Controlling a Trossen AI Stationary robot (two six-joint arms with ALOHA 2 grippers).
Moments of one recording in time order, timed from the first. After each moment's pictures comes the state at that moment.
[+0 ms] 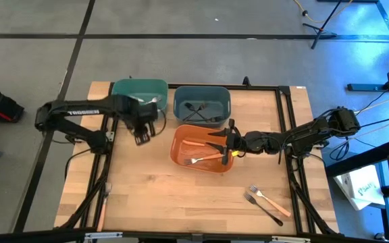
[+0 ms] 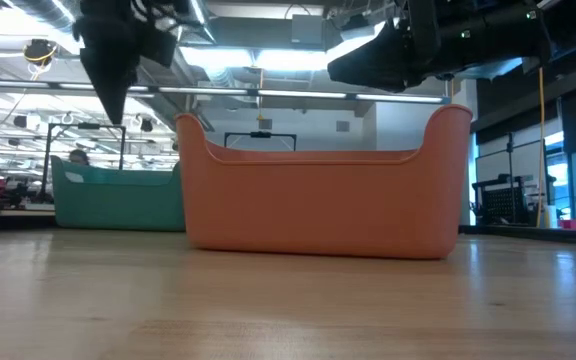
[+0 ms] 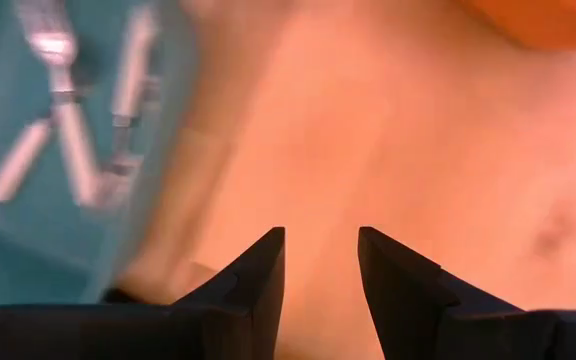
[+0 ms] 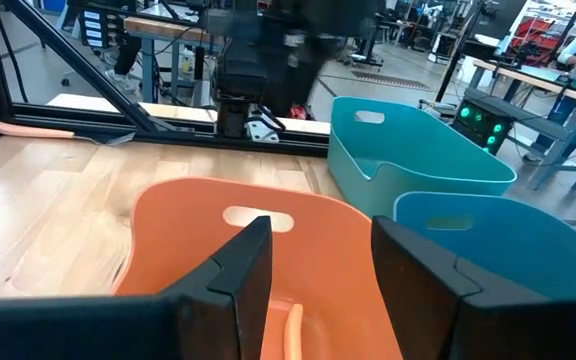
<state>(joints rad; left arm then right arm) 0.18 1.26 1.12 -1.28 -0.13 -0.25 0.17 1.40 0.58 0.69 0.35 -0.13</state>
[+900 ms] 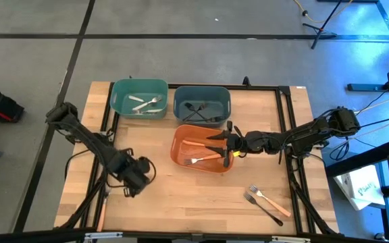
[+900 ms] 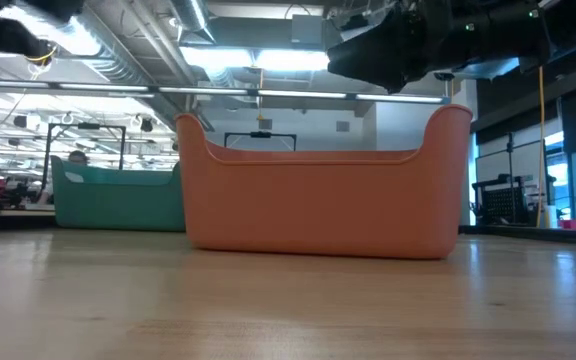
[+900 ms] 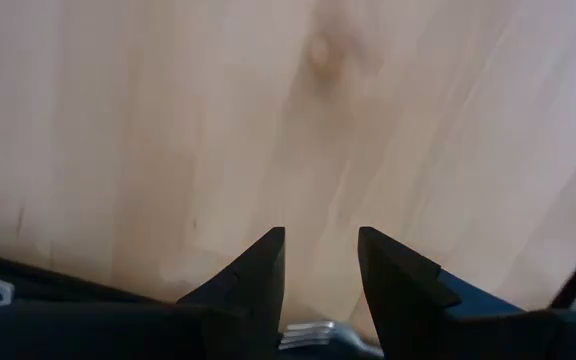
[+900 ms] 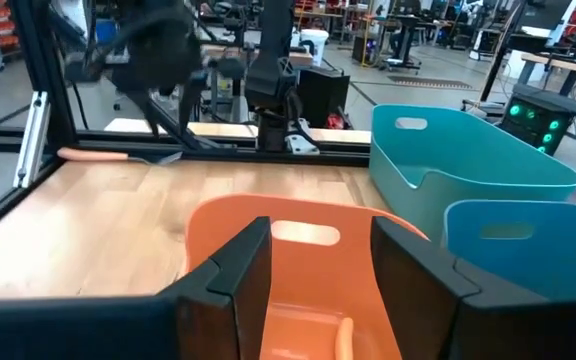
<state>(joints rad) -0.62 1.45 1.12 -1.23 0.00 -0.94 0.17 1.40 0.58 0.71 0.25 -0.05</state>
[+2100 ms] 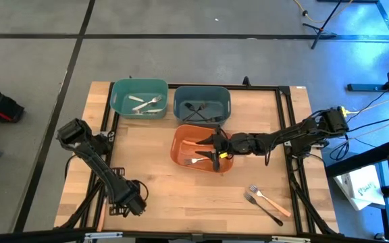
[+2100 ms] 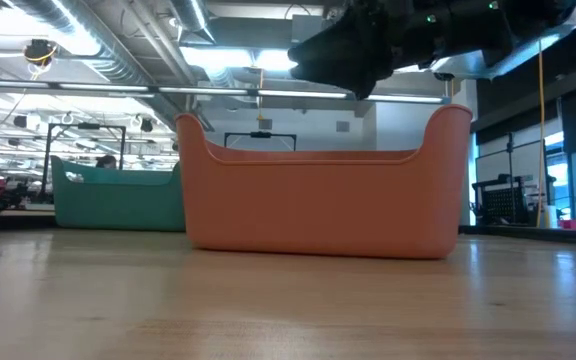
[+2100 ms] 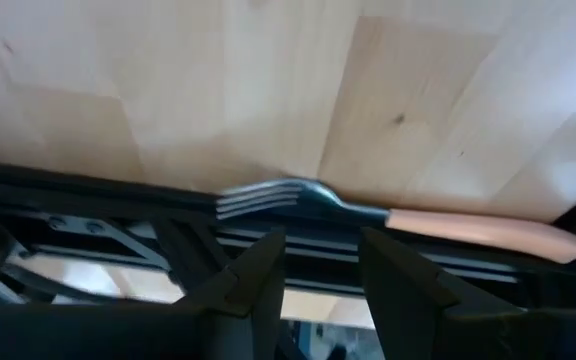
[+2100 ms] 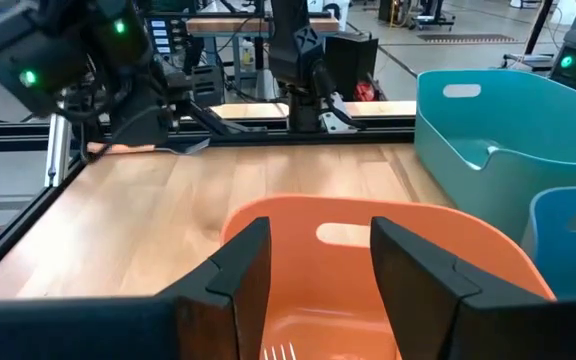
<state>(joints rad) -0.81 1.75 1.11 -1.28 0.37 -0.91 0.17 1.56 0.76 0.59 0.18 0.05</state>
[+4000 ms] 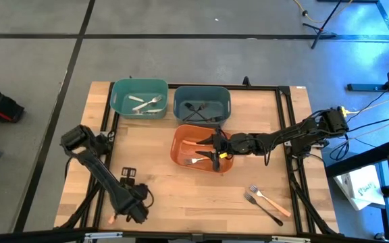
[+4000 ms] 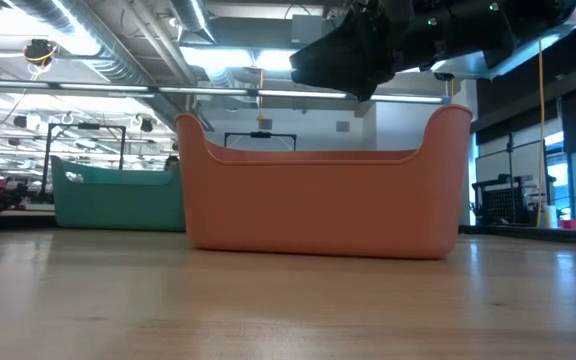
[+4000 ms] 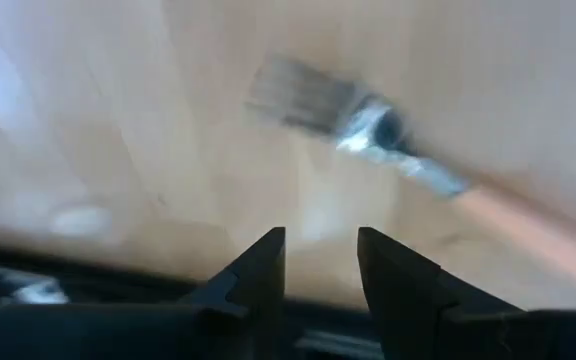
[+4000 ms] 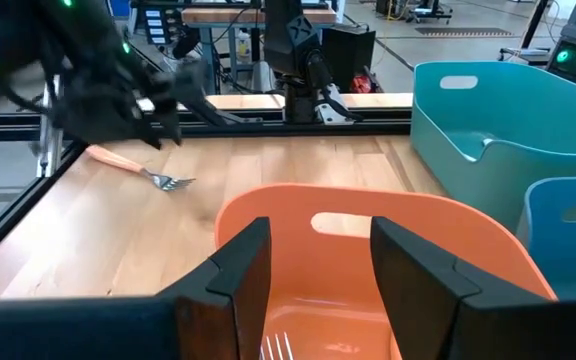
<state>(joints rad) -0.84 1.84 1.23 -1.32 0.04 -0.80 0.17 1.56 0.76 0.57 0.19 0.04</state>
